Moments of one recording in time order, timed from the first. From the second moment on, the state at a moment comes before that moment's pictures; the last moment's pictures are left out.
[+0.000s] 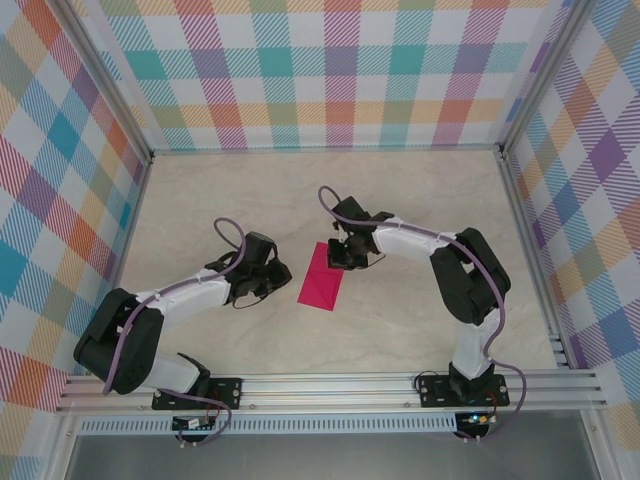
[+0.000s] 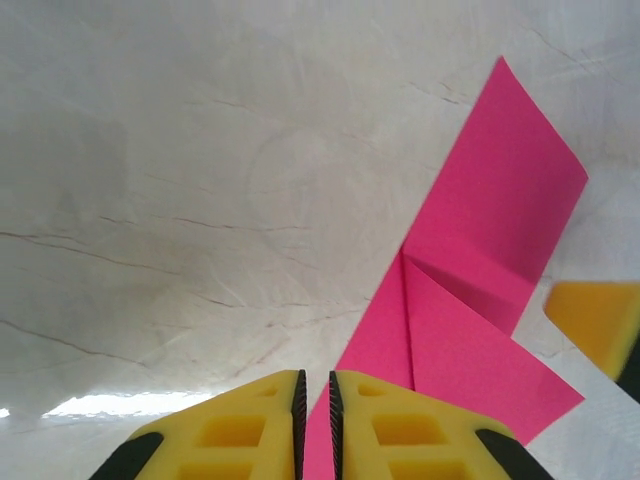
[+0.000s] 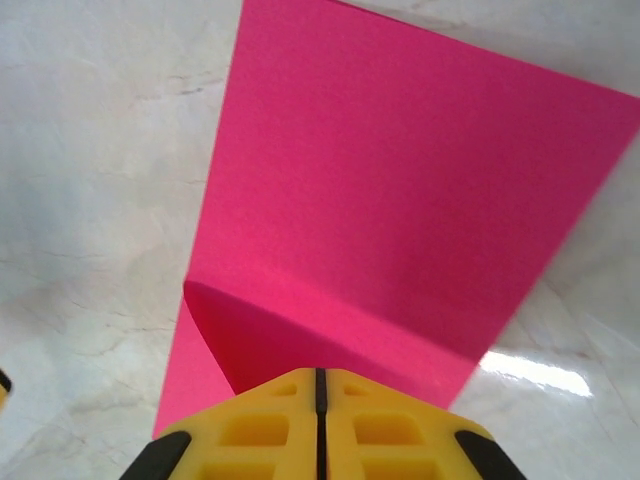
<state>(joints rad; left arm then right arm) -0.52 1.40 0.67 -0.22 0.13 -0.99 0.68 1.89 1.28 -0.57 -0.25 0.63</state>
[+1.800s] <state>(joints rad) -0.37 1.31 0.59 -0.24 0.31 -0.97 0.82 1.89 1.30 -0.55 -0.19 0.59</state>
